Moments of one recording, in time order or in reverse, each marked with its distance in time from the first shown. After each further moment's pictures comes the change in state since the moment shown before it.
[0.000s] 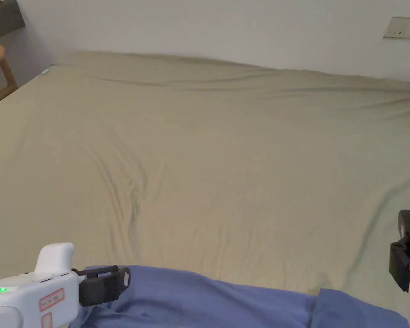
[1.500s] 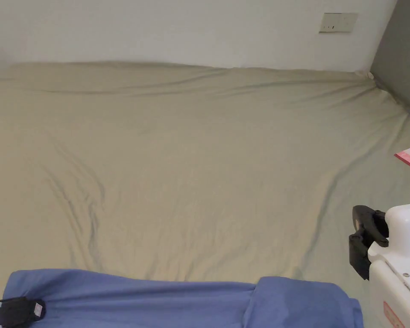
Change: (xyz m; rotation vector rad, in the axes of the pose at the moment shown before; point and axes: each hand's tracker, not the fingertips) left arm -0.050 0.026 -0.004 -0.167 -0.023 0.096; right arm 0.013 -0.001 0.015 -0.069 0.013 -0.058
